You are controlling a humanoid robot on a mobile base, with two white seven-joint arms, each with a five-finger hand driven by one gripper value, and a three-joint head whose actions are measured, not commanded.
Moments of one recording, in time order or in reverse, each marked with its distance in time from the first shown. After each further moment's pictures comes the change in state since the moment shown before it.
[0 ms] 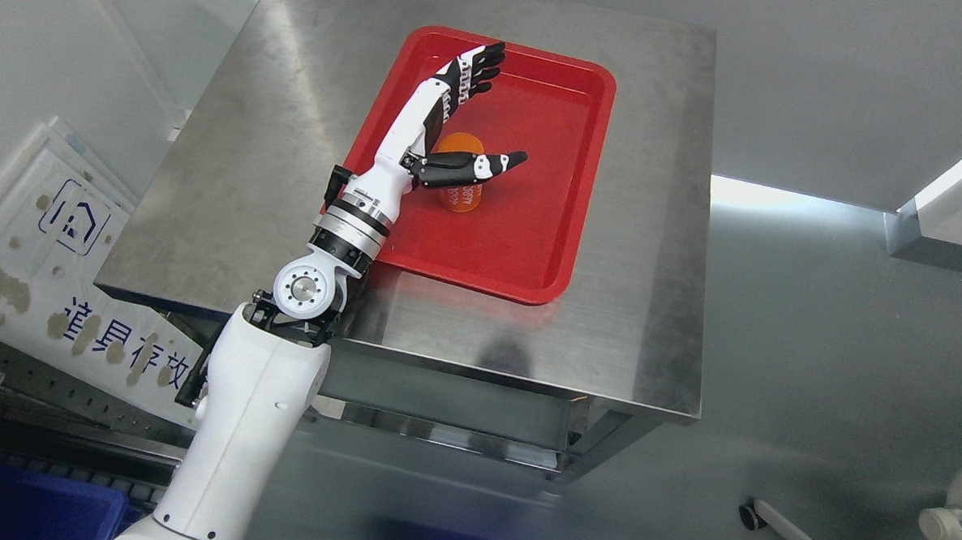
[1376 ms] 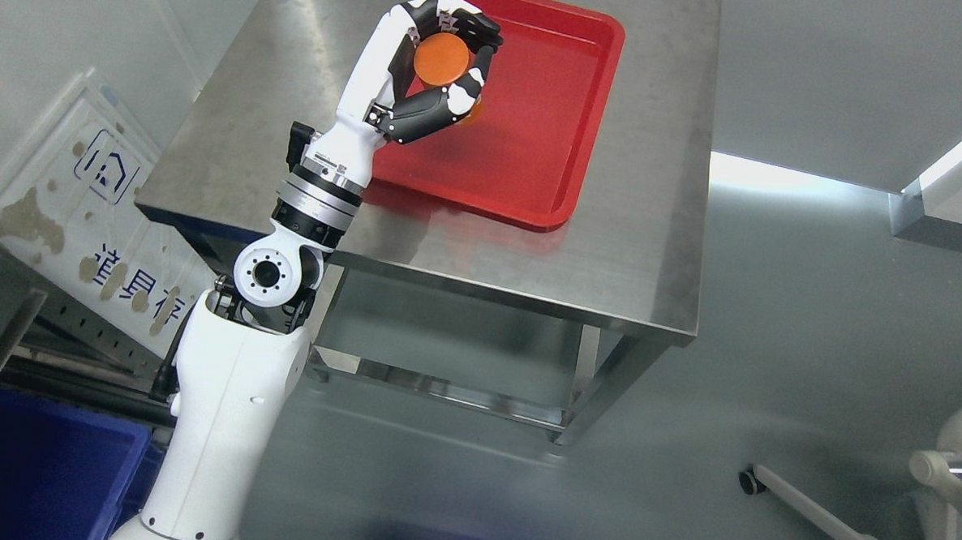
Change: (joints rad) left arm -0.003 0.000 0.057 -0.157 0.000 -0.014 -0.023; right arm 0.000 0.000 0.000 0.000 0.000 0.000 0.000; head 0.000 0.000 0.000
